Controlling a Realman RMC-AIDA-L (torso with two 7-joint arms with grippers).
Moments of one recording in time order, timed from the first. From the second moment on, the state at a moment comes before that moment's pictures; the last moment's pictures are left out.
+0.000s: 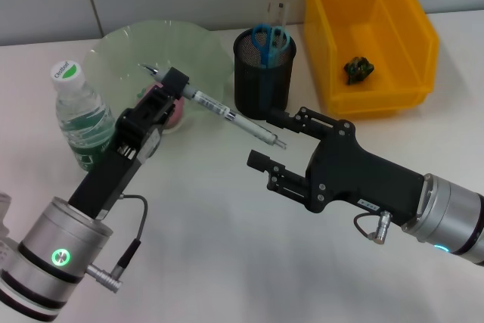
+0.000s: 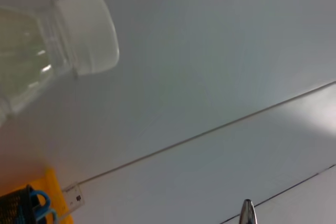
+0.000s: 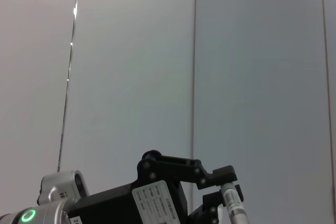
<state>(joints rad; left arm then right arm) -0.56 -2.08 0.33 -0.41 1.54 1.64 -1.27 0.52 2.09 -0.73 -0.01 -1.52 -1.67 0.42</state>
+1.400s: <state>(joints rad) -0.54 -2.08 0.22 -0.42 1.65 1.61 -1.26 0.55 2.09 -0.71 0.02 -1.52 -1.65 0.42</state>
